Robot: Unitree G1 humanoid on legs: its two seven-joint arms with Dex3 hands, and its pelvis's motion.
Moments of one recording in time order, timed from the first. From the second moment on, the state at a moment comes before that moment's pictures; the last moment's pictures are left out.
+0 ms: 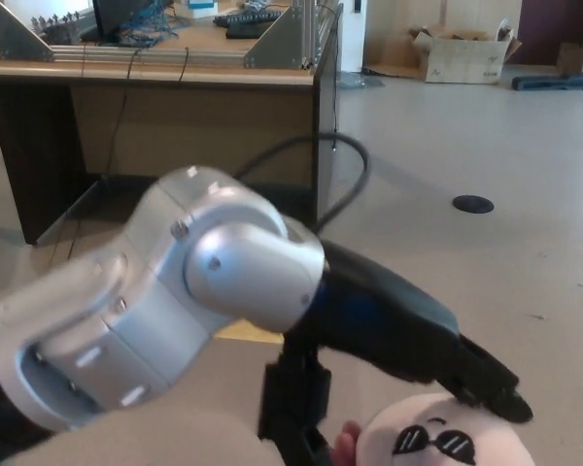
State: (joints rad) left_arm -1.25 0.67 -0.70 -0.46 0.09 0.37 -1.08; right_arm -0.24 -0.32 -0.08 0.97 -0.05 -0.53 0.10
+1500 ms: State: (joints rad) left_arm -0.82 0.44 -0.68 -0.23 0.48 -0.02 -0.58; right_arm -0.26 -0.33 -0.02 0.93 -0.12 -0.53 0.05
